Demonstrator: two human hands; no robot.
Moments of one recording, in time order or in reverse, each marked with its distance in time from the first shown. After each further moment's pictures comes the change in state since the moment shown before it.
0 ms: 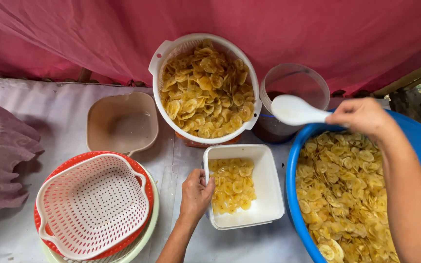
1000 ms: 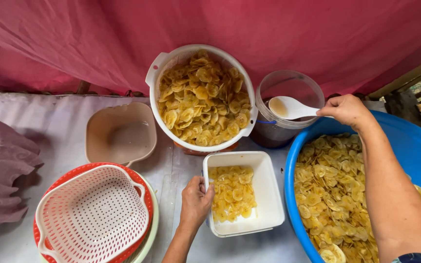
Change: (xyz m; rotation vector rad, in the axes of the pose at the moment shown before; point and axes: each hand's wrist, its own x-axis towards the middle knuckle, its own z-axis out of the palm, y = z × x) left_hand 0.003 0.000 0.001 -0.017 -0.018 -0.030; right_hand 0.070 0.030 0.011 -0.098 0.072 -0.012
